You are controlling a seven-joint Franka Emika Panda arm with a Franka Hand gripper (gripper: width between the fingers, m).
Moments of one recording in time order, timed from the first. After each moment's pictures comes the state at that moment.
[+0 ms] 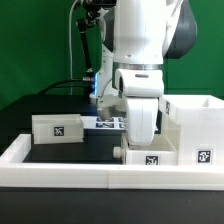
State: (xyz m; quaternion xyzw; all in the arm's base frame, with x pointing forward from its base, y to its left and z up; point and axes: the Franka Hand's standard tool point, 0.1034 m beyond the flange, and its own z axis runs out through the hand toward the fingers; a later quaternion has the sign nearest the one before) arm 0.541 -0.003 0.009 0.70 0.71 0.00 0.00
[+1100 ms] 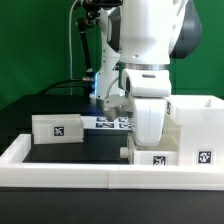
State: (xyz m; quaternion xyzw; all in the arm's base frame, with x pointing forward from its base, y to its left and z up) arm 0.544 0.012 0.009 0.70 0.71 -0.01 0.00
